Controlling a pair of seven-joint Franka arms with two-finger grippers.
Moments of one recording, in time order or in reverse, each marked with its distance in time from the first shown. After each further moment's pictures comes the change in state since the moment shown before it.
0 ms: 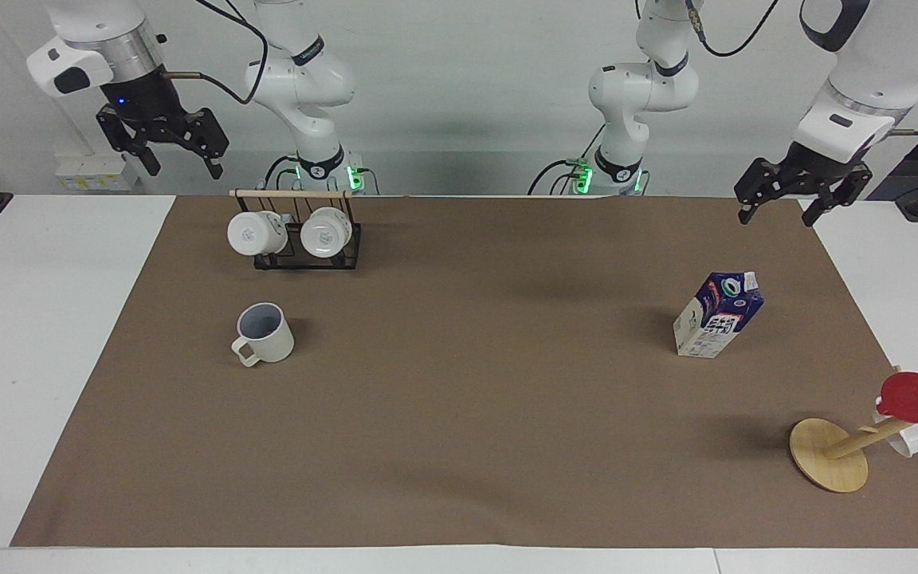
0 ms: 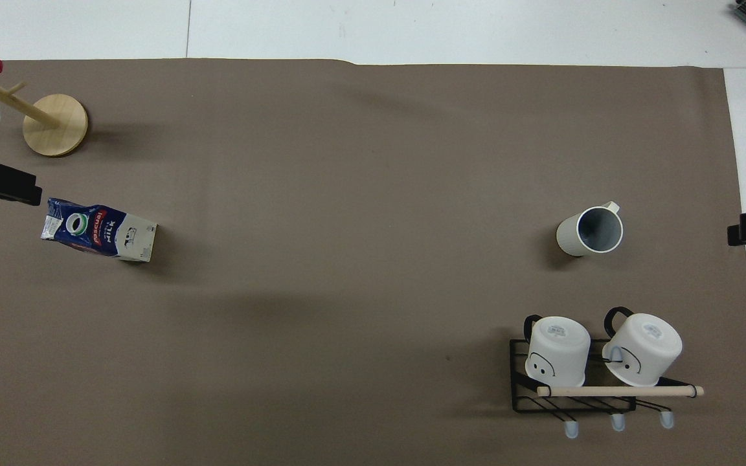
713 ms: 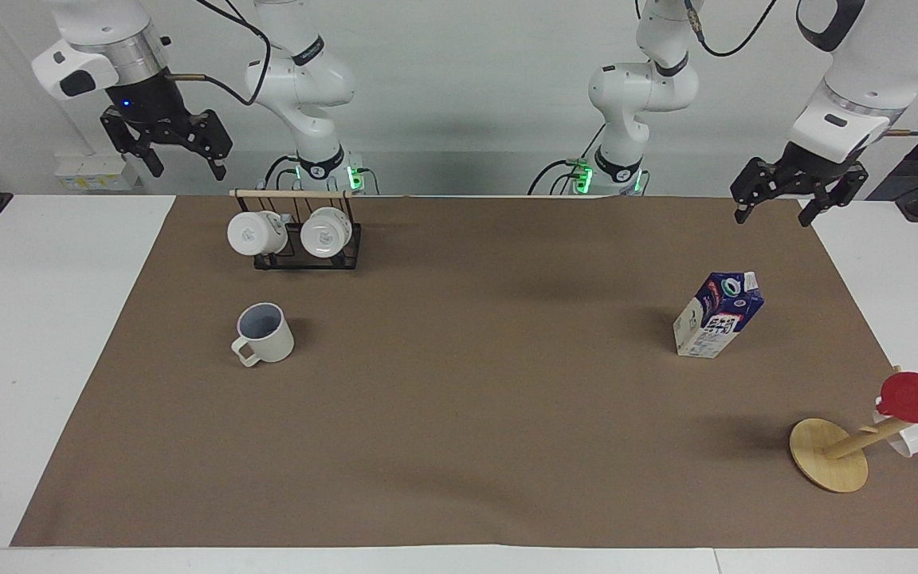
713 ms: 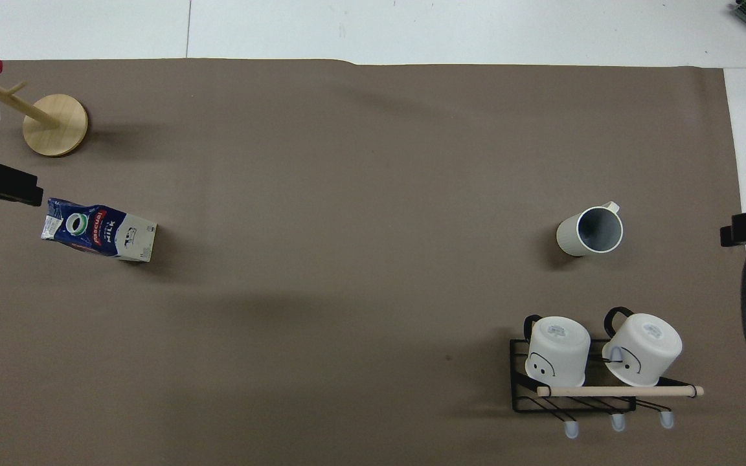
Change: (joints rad) left arm -0.002 0.000 -0.009 0.000 0.000 -0.001 0.000; right arm 0.002 0.000 0.001 -0.007 -0.002 0.001 0.000
